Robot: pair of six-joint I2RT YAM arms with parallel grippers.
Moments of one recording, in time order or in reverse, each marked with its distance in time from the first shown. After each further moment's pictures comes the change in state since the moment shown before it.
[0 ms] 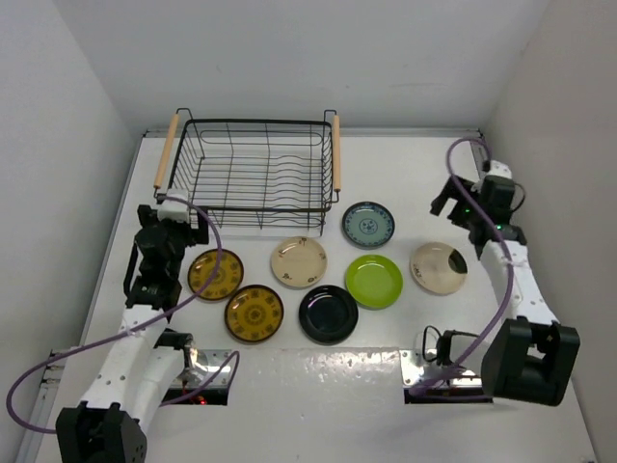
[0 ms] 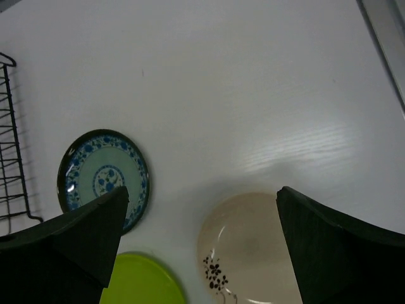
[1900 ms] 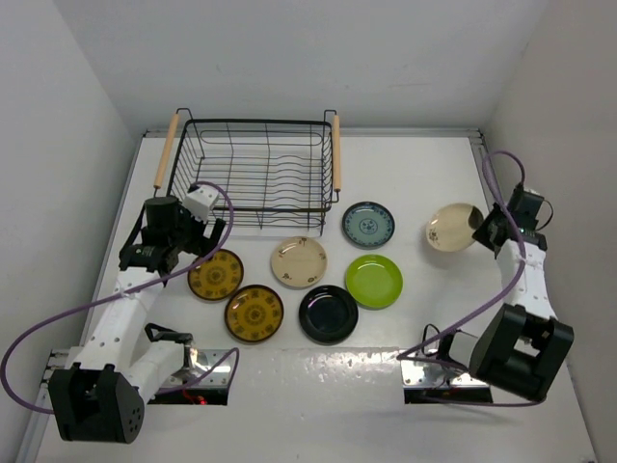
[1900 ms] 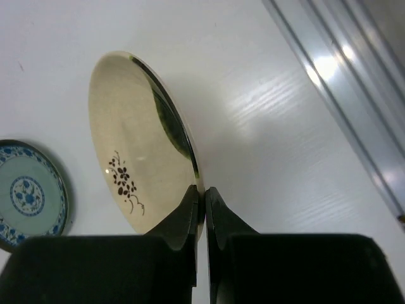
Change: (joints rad) left arm 0.000 0.244 0.331 -0.610 0.227 0.243; right arm -0.294 0.055 0.007 -0.209 -0.025 0.019
